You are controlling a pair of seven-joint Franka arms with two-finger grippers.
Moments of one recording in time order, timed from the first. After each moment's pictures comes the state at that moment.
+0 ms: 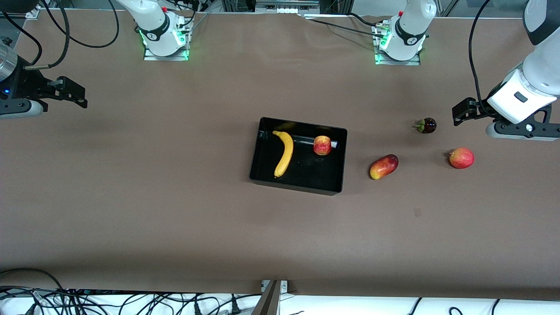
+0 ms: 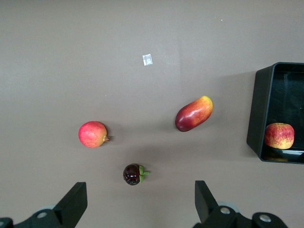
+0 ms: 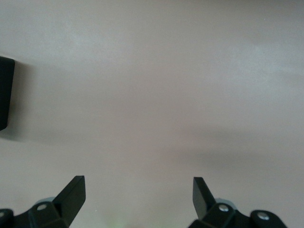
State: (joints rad) left arm 0.00 0.07 -0.10 -1.60 0.07 1.62 -0.03; right arm 0.05 0.02 -0.01 -1.59 -0.02 1.56 -0.08
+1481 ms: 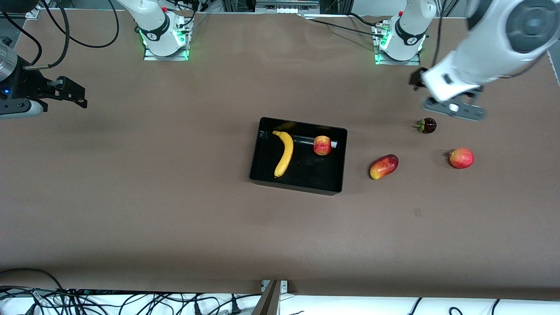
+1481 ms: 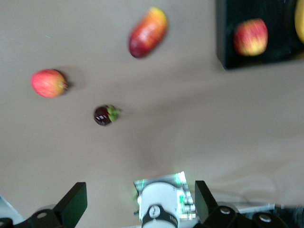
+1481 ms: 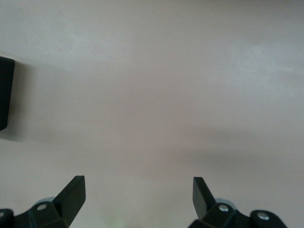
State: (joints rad) left arm -0.01 0.08 -0.34 -1.60 0.06 1.30 -0.03; right arm 0.05 0.02 -0.01 -1.59 -0.02 1.56 -0.08
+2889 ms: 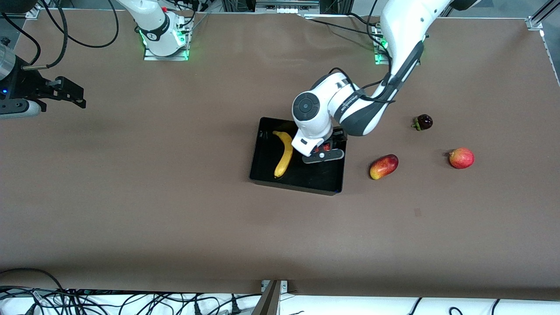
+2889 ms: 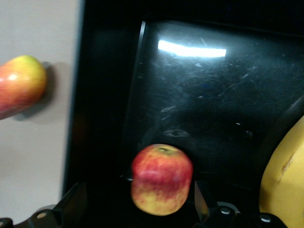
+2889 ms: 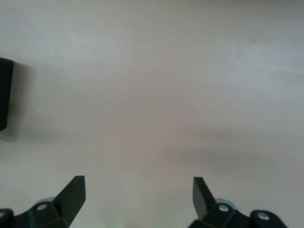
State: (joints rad) left arm -0.36 0.66 -0.39 -1.59 0.40 1.93 -1.00; right arm 0.05 0.02 -0.01 -1.59 -0.02 1.56 -0.08
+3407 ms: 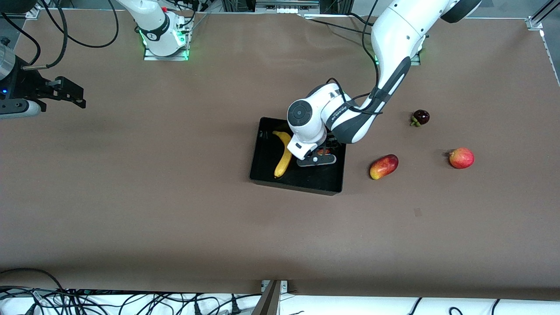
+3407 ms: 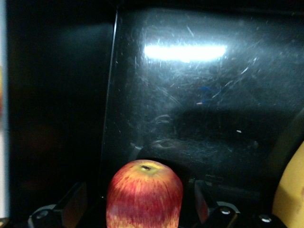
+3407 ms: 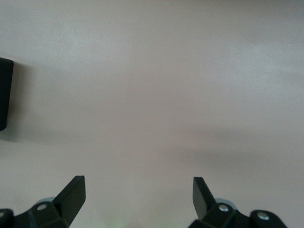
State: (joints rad) left arm -0.36 0.74 -0.39 -1.59 0.46 1.98 -1.00; right arm 0.05 0.02 -0.01 -1.59 -0.02 1.56 -0.08
